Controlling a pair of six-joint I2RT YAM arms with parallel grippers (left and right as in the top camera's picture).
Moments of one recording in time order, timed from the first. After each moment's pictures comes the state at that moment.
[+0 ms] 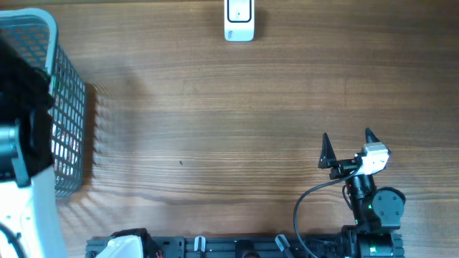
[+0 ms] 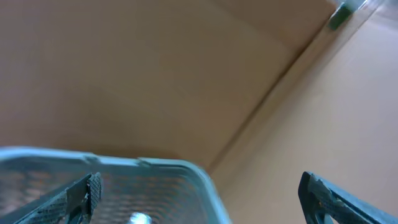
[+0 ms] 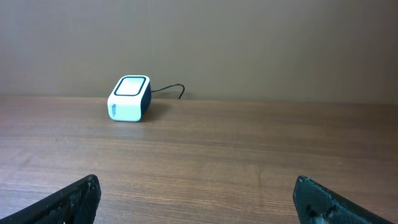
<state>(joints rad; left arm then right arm) 0.12 1.29 1.81 -0.63 -1.10 -0.58 -0.02 0.02 0.01 -0.02 -0.13 0.01</state>
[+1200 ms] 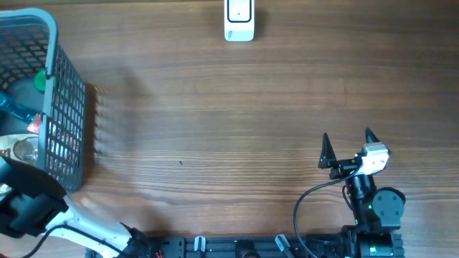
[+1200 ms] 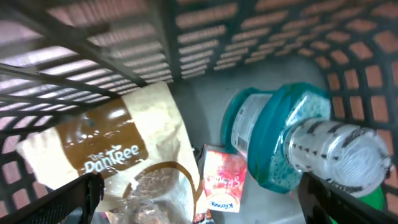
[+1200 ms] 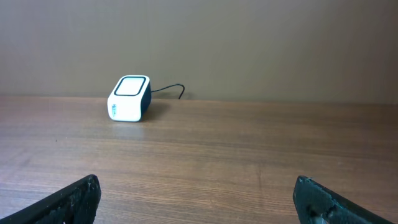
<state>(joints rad) 0.80 1.99 1.98 -1.19 -0.12 -0.55 -0.02 0.02 0.01 -0.02 -0.13 0.01</state>
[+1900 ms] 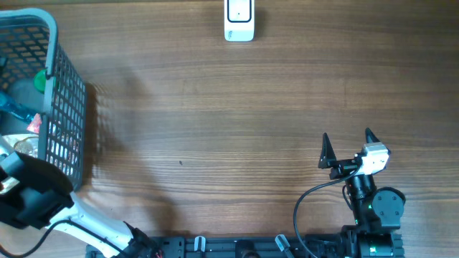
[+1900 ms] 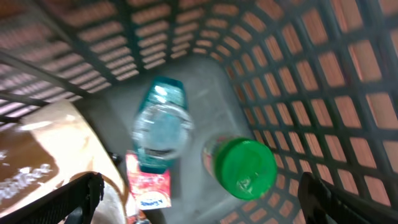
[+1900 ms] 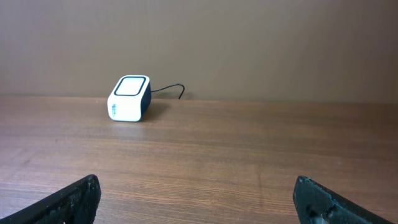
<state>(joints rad) 0.69 2.00 2.06 -1.12 -0.02 -0.52 -0.02 0.02 0.01 -0.02 -0.13 0.01</state>
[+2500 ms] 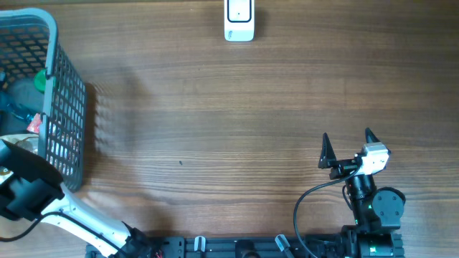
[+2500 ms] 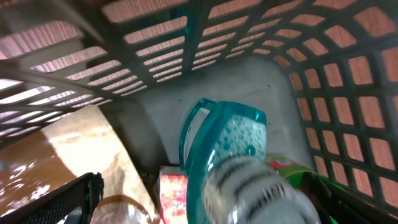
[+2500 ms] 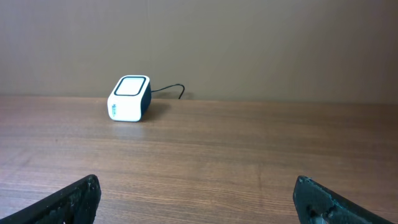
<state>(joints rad) 0.75 2.12 2.06 -1.12 -0.07 -0.52 -0.02 0.02 0.01 -0.02 -0.13 0.01</state>
